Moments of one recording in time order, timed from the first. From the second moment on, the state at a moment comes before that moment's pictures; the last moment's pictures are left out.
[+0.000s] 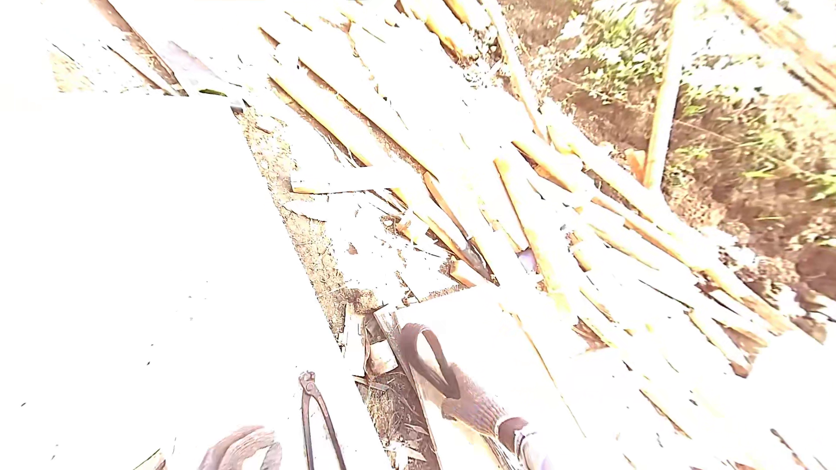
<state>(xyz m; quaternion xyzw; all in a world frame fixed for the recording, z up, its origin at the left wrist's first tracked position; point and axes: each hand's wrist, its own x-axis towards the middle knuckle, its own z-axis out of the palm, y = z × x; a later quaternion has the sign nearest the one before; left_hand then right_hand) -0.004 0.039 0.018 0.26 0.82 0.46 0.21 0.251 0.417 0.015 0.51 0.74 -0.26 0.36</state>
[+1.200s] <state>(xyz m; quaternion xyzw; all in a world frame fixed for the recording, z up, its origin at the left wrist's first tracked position) 0.035 0.097 0.009 0.00 0.79 0.42 0.44 0.169 0.297 0.019 0.31 0.82 -0.22 0.42</state>
